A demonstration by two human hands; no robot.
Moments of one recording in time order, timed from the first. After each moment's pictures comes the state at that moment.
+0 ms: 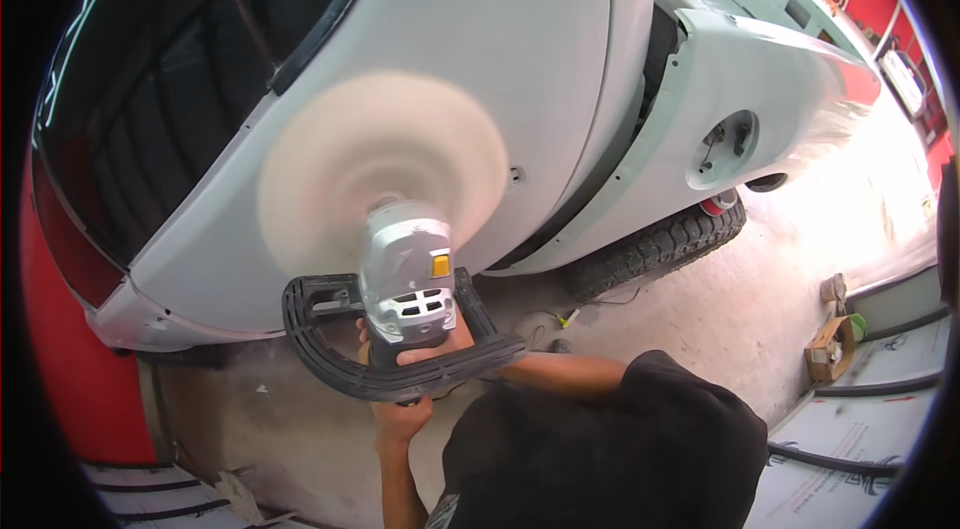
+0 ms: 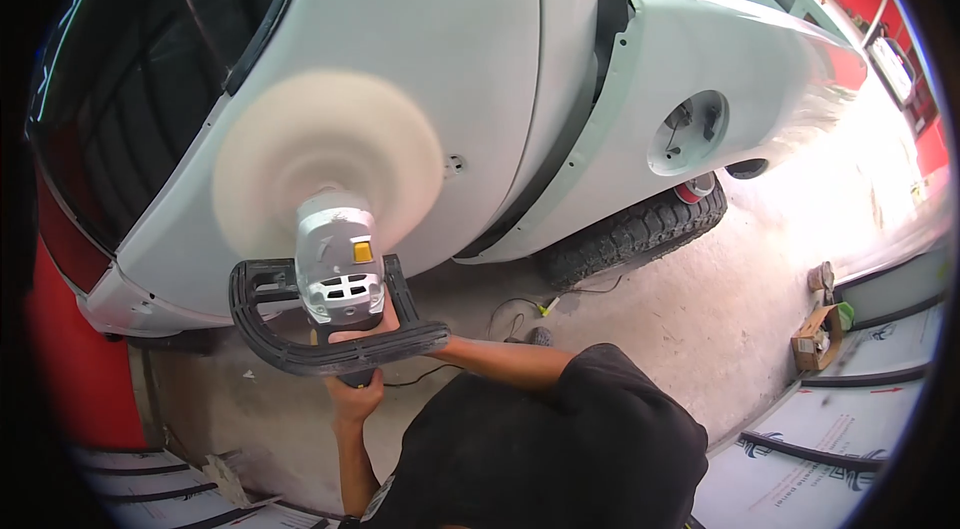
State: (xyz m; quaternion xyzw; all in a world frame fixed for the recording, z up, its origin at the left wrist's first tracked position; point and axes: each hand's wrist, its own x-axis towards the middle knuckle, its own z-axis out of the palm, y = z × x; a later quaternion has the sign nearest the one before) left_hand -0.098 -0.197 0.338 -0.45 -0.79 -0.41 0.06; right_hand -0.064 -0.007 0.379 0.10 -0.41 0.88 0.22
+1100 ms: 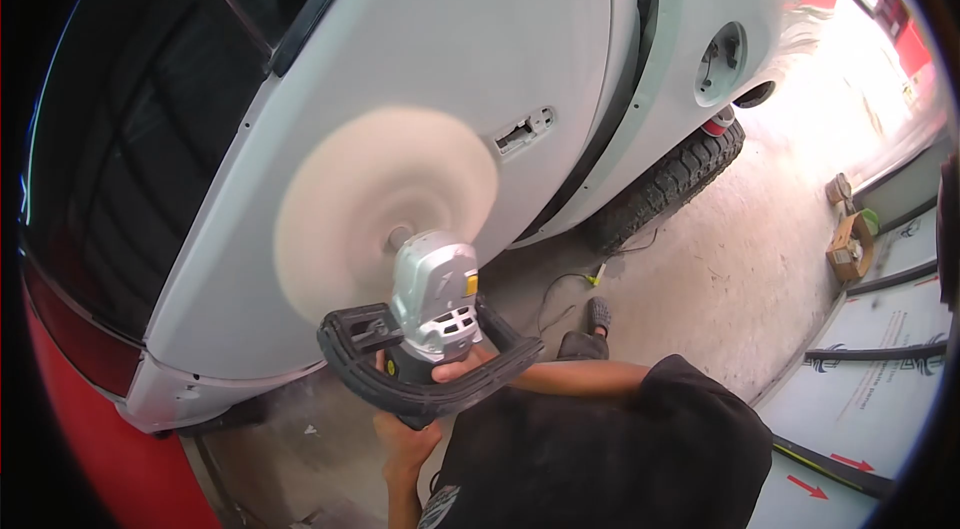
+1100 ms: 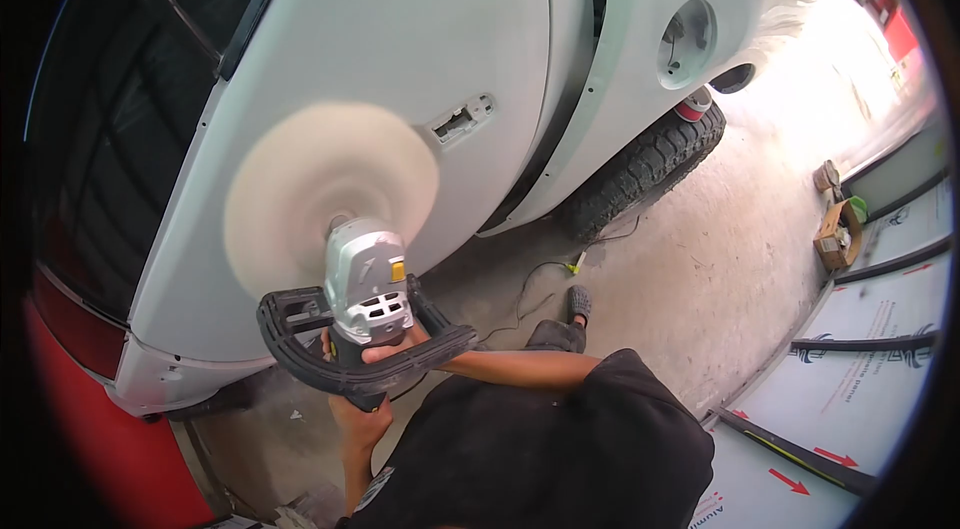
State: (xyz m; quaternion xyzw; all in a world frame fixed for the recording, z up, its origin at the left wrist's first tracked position) left_hand -0.183 -0.279 0.368 -0.47 -0.80 -0.37 -0.07; right_hand -0.090 -0.096 0.341 0.05 -0.36 0.91 0.21
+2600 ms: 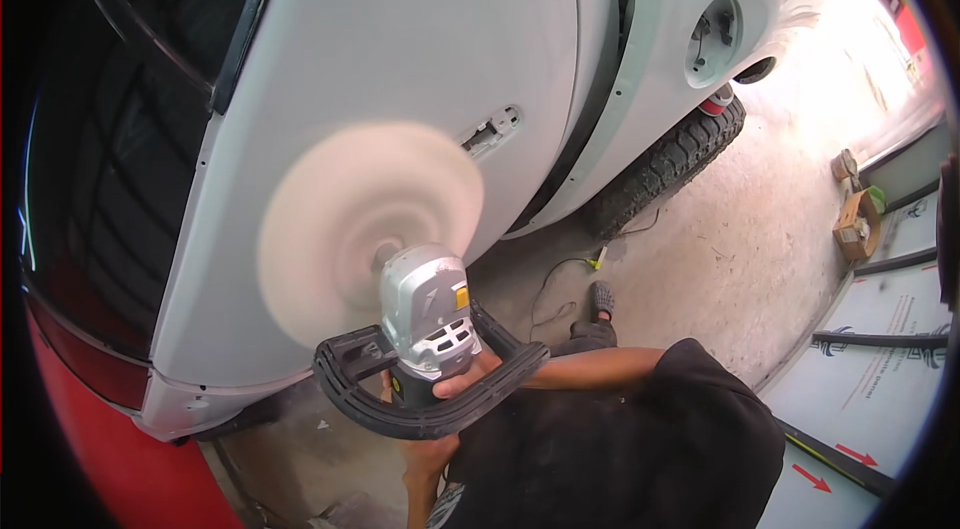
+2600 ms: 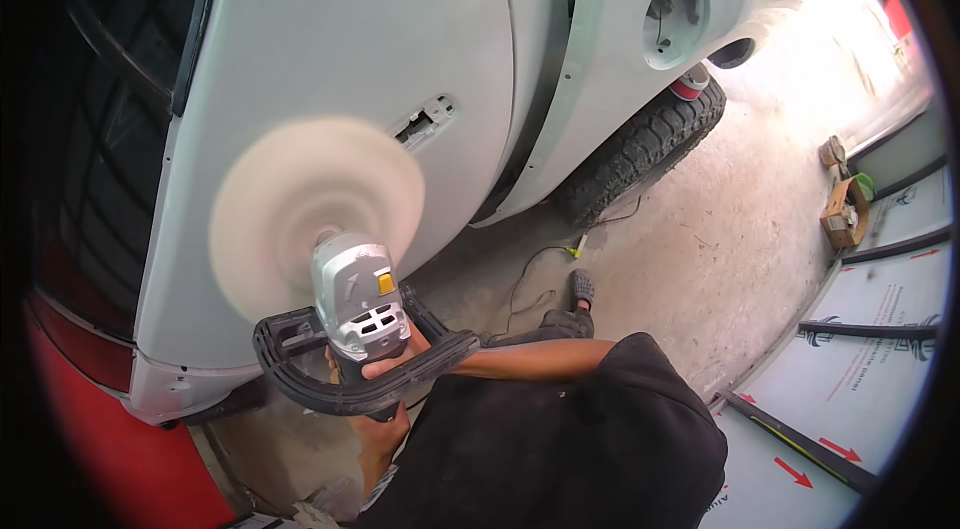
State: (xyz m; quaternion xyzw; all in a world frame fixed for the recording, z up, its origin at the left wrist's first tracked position) left_hand -0.144 -0.274 0.349 -0.48 -0.80 -0.34 -0.01; right_hand -0.051 -0.078 0.326 0.05 -0.33 0.92 0.18
